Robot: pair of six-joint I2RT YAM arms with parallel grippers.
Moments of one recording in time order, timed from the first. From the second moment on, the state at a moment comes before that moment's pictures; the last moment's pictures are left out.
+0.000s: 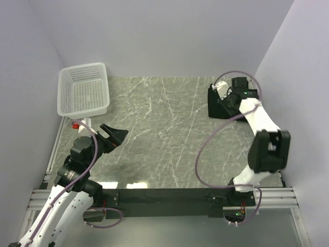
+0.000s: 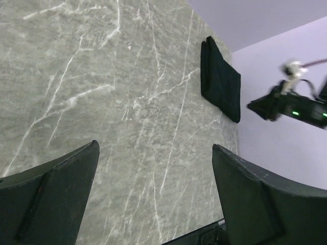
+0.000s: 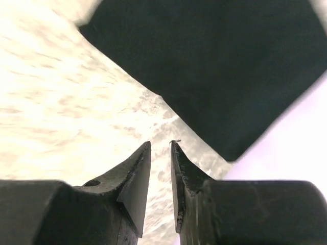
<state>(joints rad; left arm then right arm) -0.38 0.41 0.53 -0.40 -0.02 -0.93 -0.01 1.70 1.31 -0.64 0.02 -0.74</state>
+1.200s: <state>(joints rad) -0.38 0.60 0.74 -0.41 -0.09 -0.67 -0.15 0.70 0.91 -0.65 -0.26 -0.14</state>
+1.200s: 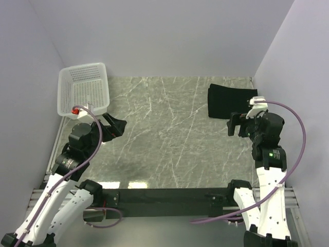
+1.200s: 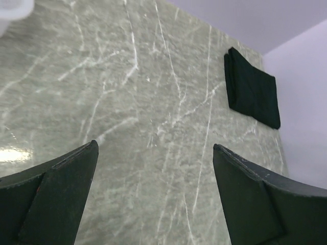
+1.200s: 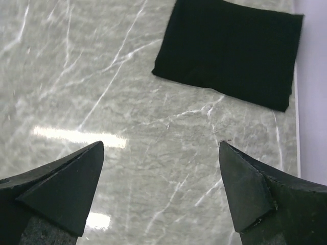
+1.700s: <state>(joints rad) -0.38 0.59 0.74 -0.43 -0.18 -0.65 -0.15 0.71 0.91 -0.62 -0.05 0.08</state>
